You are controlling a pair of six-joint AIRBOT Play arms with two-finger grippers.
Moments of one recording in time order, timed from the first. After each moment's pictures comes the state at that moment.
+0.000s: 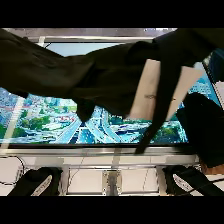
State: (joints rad) left arm -0.23 -0.77 1.82 1.76 -1.10 -1.47; right arm 0.24 -0.96 2.07 -0.79 1.40 1.84
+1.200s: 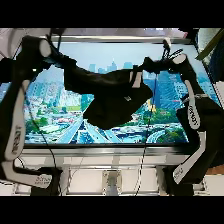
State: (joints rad) left arm -0.23 -1.54 1.85 1.61 -1.22 -1.49; right arm -0.04 -1.93 1.90 -0.77 0.99 1.36
